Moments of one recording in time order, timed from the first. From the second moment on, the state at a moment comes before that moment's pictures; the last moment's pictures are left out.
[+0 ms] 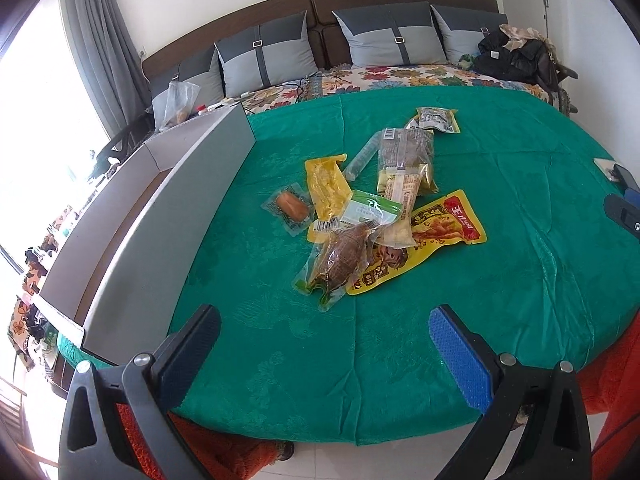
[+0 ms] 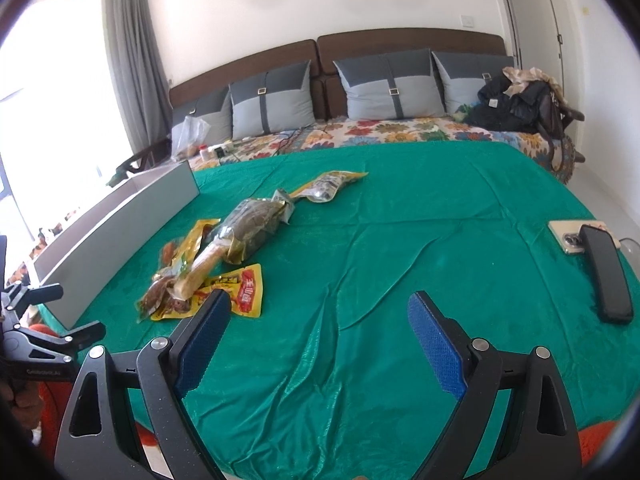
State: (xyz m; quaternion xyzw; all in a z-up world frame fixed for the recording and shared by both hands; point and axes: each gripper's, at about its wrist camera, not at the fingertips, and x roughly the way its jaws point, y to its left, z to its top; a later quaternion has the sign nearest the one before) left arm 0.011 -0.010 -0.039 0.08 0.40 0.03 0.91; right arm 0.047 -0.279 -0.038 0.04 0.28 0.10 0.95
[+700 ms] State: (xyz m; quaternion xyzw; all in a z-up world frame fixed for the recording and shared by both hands) left arm 0.042 0.025 -0.107 0.04 0.47 0.02 0.88; right arm 0.053 -0.220 -0.097 -0.09 0.40 0.11 0.91
